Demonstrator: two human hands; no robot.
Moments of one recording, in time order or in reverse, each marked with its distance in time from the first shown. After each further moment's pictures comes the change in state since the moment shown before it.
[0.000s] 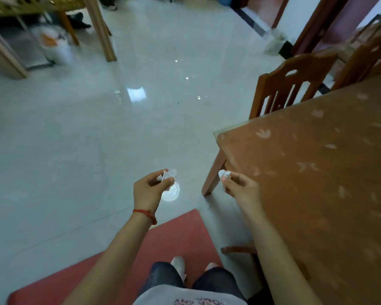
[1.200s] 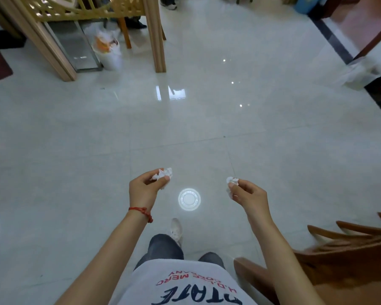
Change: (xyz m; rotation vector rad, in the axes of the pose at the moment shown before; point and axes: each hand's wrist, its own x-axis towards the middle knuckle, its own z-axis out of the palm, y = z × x) left_hand 0.440 0.127 -0.068 -0.062 0.281 -0.064; right_hand 0.376 -0.126 0.289 -0.040 -0.180 0.153
